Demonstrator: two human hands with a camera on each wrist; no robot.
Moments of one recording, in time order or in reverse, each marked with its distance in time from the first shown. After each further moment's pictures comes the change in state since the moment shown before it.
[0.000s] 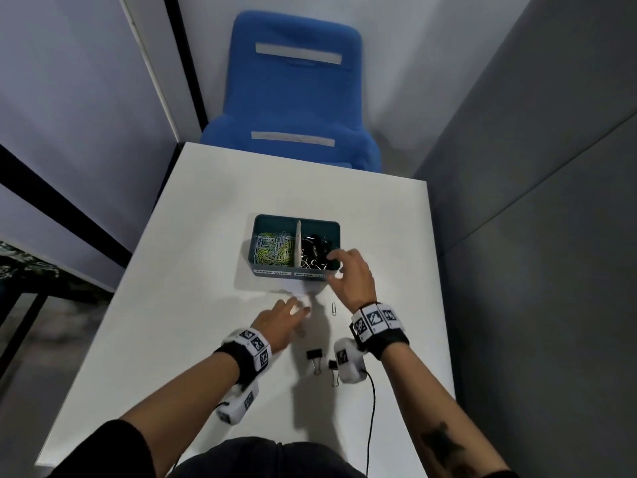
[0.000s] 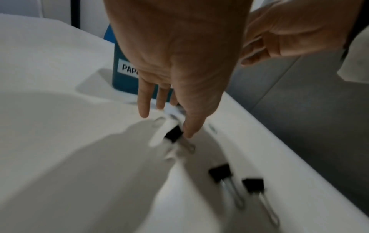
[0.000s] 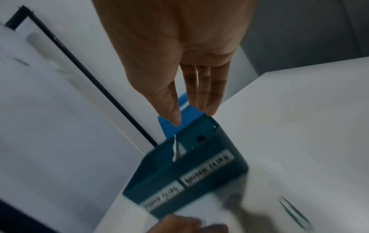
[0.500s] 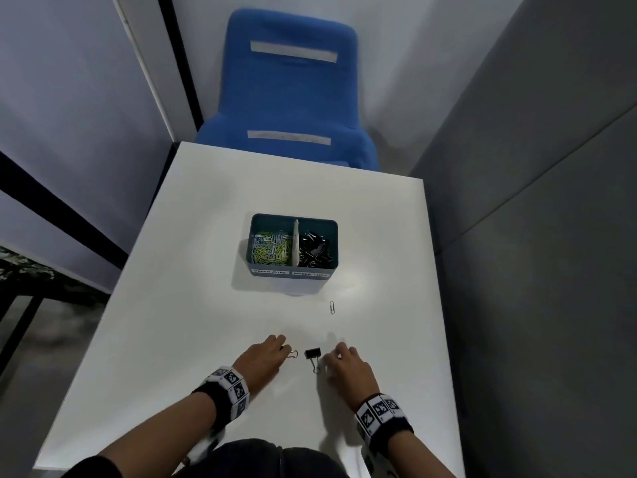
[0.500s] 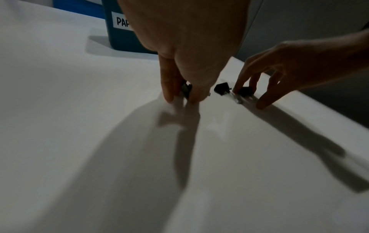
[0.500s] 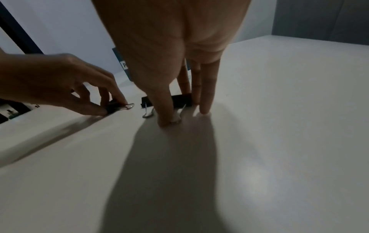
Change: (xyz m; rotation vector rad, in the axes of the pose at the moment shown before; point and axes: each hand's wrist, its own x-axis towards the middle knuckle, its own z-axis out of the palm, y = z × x) left_hand -0.043 -0.005 0.061 0.181 0.048 0.162; right_hand -0.145 0.080 0.077 -0.448 -0.430 -0.068
